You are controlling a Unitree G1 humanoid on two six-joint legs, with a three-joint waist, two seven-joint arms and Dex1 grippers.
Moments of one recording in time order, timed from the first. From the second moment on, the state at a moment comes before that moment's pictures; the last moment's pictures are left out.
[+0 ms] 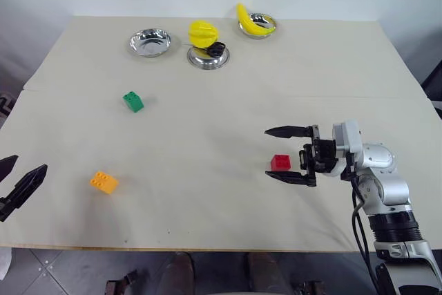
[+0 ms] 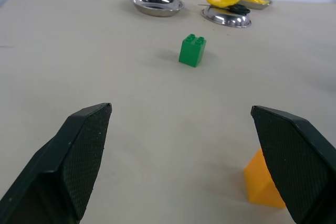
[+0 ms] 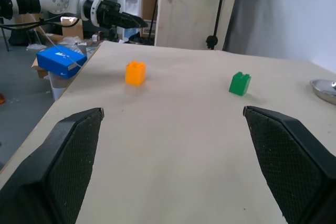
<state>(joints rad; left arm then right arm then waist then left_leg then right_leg) 0.20 0.72 0.86 0.12 -0.73 0.27 -0.96 -0.41 -0.56 -0.03 0.05 0.61 -0.02 1.43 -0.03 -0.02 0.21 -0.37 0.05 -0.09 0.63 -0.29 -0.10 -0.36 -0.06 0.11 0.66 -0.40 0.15</state>
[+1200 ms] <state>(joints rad) -0.94 0.67 0.23 1.26 -0.15 -0.16 -0.75 -0.22 -0.56 -0.25 0.00 0.47 -0.12 0.99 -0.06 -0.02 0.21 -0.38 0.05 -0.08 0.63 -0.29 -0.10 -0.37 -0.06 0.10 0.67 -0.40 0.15</state>
